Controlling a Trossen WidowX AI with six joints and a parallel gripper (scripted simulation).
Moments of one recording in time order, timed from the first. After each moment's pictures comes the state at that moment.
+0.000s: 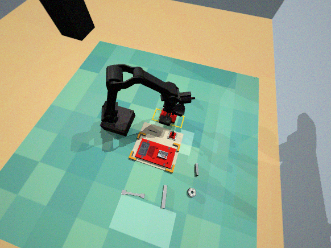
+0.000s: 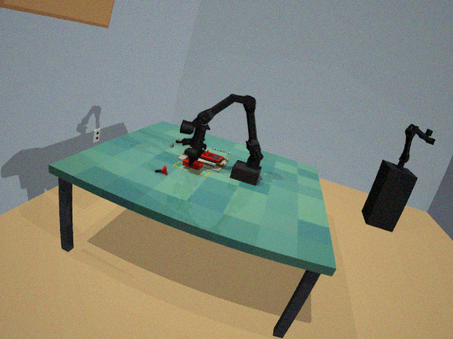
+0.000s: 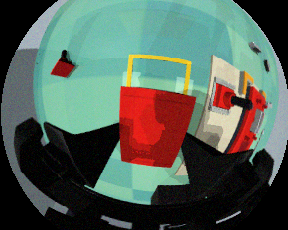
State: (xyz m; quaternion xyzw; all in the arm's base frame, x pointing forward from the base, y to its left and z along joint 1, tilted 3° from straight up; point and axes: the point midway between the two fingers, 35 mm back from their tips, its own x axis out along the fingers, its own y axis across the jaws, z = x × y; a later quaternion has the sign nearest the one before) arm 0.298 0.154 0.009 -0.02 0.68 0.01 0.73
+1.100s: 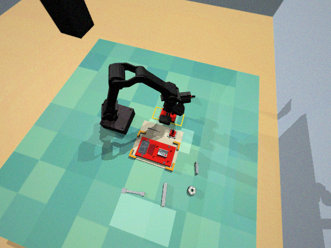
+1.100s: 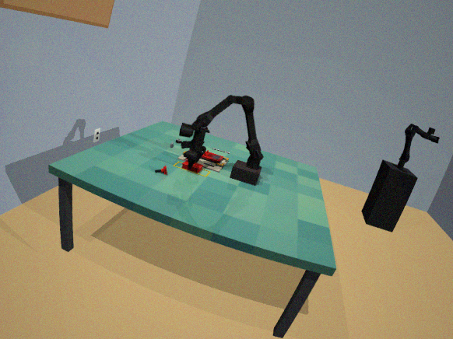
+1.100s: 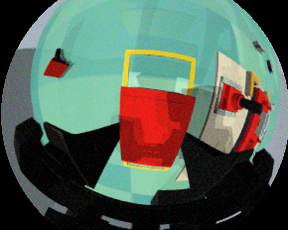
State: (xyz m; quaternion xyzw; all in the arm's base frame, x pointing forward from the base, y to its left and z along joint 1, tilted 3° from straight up) arm 0.299 0.154 -0.006 -0.02 0.68 0.01 0.73
